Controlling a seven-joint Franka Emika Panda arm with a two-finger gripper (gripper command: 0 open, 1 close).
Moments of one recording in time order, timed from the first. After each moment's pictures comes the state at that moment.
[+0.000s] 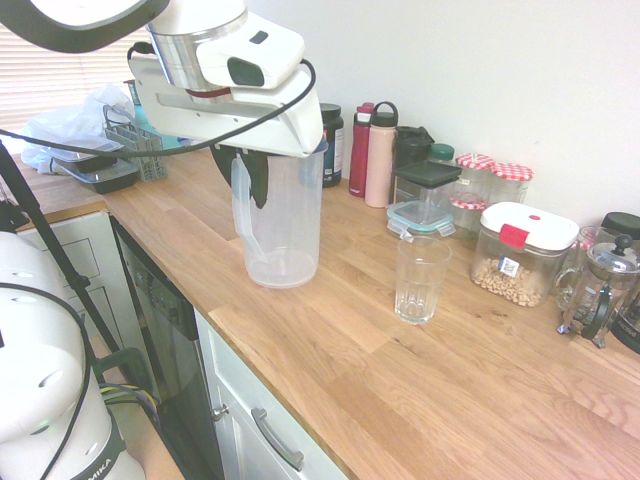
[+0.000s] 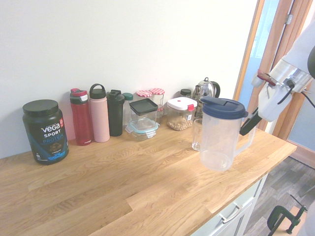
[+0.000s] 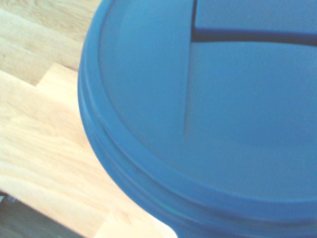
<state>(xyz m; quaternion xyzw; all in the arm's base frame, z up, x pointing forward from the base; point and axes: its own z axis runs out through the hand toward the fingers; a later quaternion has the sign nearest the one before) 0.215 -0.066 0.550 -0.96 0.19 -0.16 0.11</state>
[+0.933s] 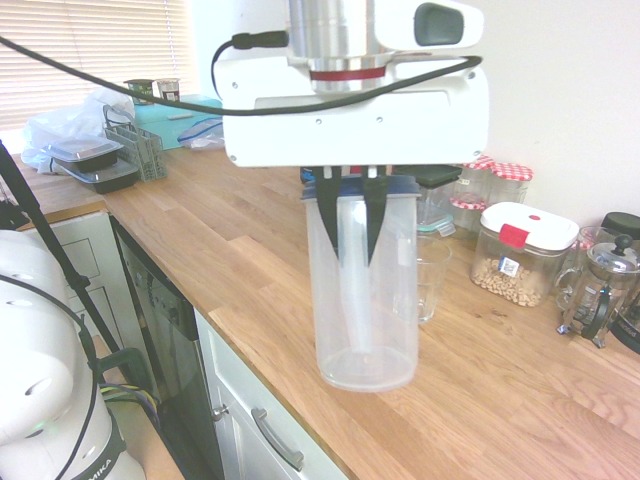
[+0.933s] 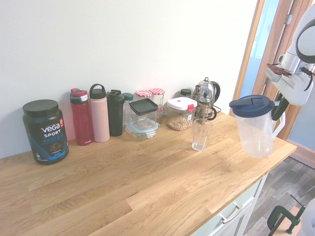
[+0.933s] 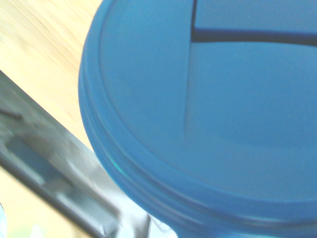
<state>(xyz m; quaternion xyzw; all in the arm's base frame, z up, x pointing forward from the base) 0.244 -0.211 0.577 -0.99 0.08 -0.03 -0.06</state>
